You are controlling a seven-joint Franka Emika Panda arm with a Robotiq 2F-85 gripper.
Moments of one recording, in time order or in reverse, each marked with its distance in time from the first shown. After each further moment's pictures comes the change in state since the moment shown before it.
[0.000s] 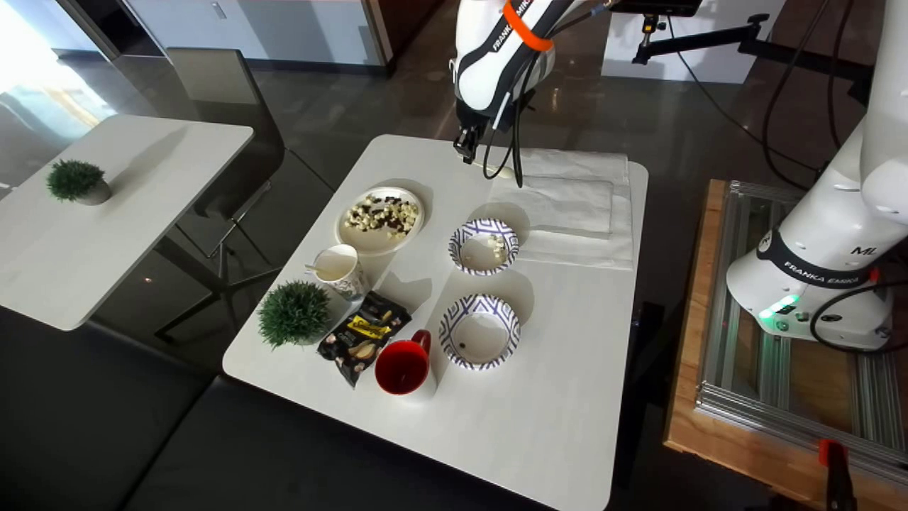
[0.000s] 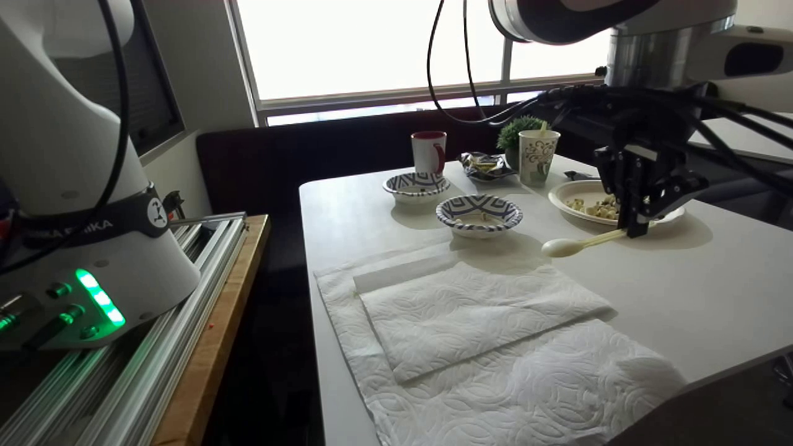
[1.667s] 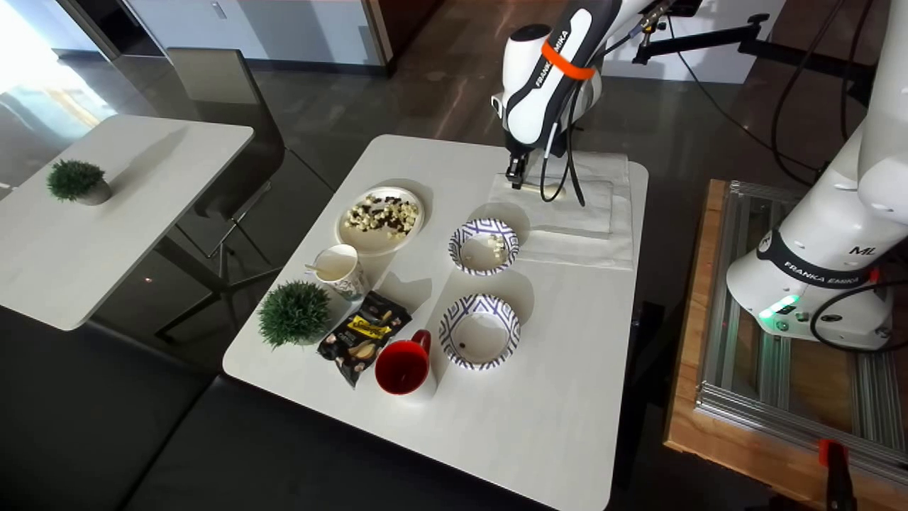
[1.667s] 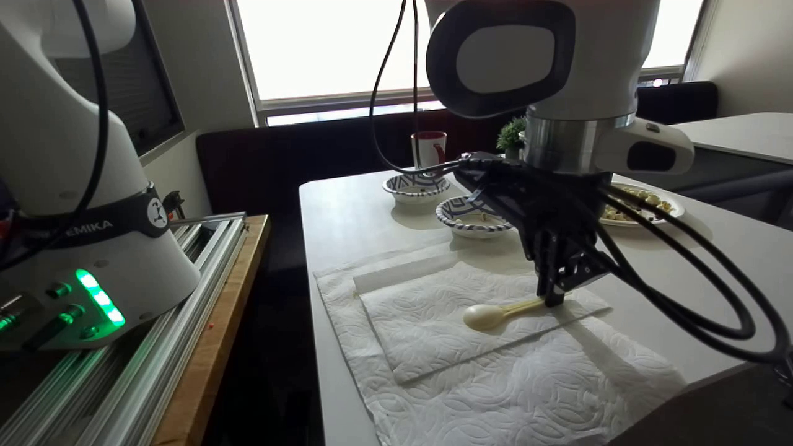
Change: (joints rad) arm -0.031 -0.023 -0.031 -0.257 -0.027 0.117 -0.160
